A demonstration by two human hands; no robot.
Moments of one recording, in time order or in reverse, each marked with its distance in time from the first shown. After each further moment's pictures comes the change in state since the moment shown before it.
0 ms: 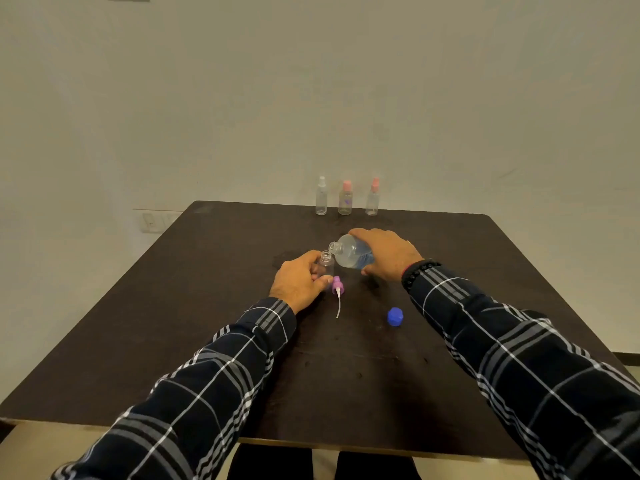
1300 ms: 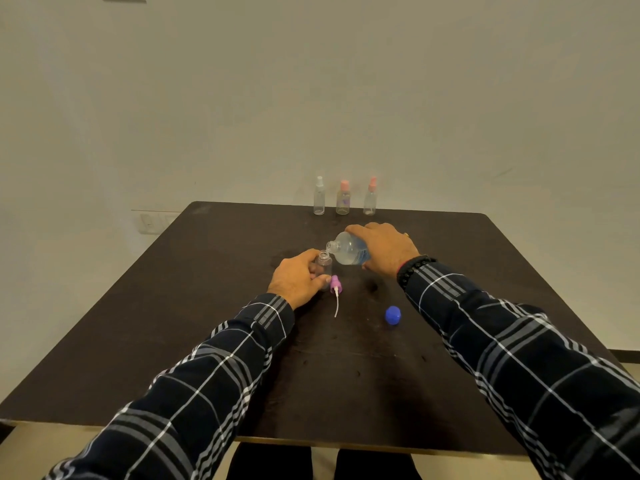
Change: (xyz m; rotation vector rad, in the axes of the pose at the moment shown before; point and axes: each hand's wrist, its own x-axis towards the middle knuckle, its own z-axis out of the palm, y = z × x) left_hand 0.007 0.002 -0.002 0.043 -0.054 0.010; right_hand -0.001 -0.004 -0.006 -0.159 0.062 -0.025
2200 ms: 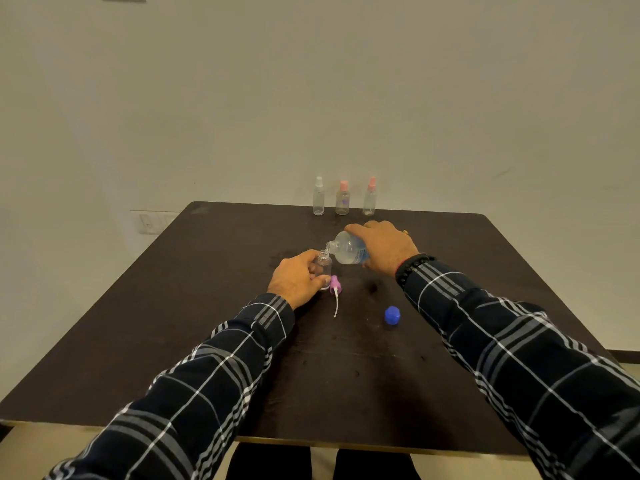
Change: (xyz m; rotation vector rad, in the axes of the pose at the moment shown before) left_hand 0.004 -0.004 0.004 0.036 0.022 0.017; right_hand 0.001 0.000 0.000 -0.067 0.019 -0.013
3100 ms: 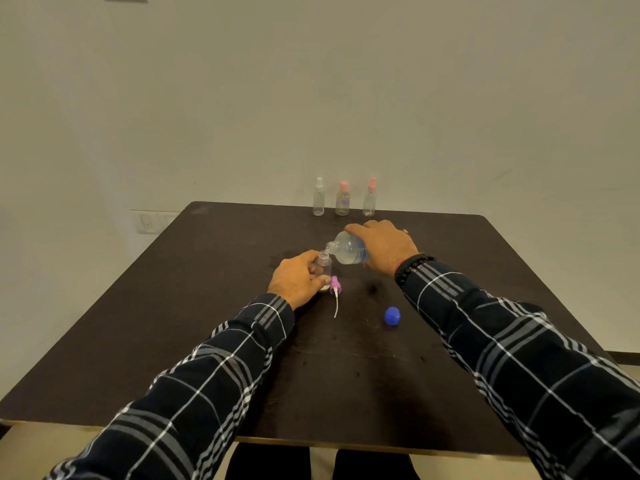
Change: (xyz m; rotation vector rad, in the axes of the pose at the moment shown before) left_hand 0.000 -0.003 0.001 0.009 0.015 0.019; right_hand 0.000 0.000 0.000 -0.037 0.028 -0.003
